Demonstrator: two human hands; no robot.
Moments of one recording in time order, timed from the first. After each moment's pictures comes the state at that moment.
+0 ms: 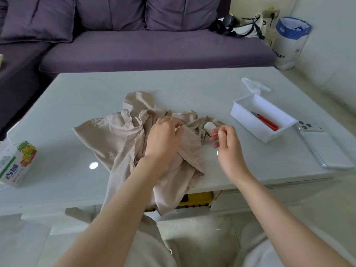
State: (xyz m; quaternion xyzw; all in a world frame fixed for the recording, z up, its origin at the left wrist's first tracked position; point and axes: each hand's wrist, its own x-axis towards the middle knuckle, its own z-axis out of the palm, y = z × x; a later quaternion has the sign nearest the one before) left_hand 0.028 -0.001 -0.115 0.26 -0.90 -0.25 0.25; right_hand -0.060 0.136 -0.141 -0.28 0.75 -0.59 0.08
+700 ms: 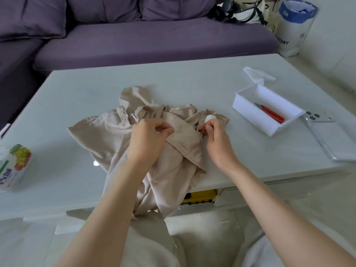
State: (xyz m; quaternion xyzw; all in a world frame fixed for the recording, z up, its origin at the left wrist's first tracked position) left_hand 0.055 -0.009 -0.100 0.32 -0.84 -0.37 0.24; right_hand -0.069 0.108 -0.158 -0.30 0.78 -0.55 0.11
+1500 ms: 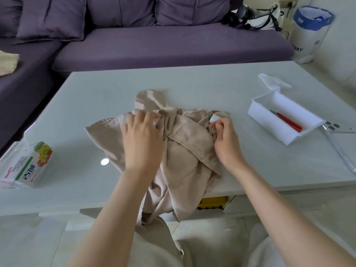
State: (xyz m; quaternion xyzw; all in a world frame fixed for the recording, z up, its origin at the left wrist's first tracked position) left_hand 0.079 -0.030 -0.102 0.37 -0.88 -0.10 0.28; right_hand -0.074 0.082 -0.159 -0.29 0.78 -0.56 0.06
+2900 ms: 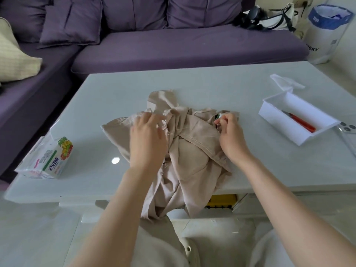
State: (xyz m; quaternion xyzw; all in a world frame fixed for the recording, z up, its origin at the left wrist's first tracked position) left_hand 0.099 -0.035 -0.098 0.34 -0.87 -0.15 0.33; right_hand -0.070 0.071 -0.143 -0.31 0.79 -0.53 0.07
